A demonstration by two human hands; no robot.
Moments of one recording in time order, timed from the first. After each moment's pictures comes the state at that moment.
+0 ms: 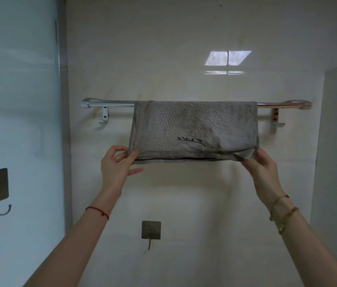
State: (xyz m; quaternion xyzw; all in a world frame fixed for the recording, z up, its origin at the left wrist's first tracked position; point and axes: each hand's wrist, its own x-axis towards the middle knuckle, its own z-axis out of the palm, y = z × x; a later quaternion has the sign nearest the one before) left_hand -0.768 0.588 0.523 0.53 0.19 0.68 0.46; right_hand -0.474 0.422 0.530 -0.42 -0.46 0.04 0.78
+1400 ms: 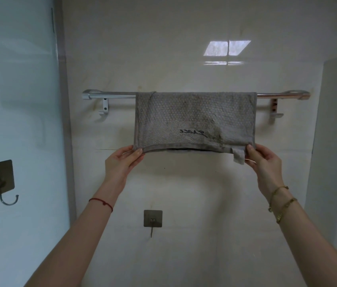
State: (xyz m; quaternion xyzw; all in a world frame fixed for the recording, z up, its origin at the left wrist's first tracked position) left_hand -0.771 0.603 0.507 0.47 0.13 0.63 0.61; right_hand -0.464 0.423 0.519 -0.42 -0.38 0.08 0.82
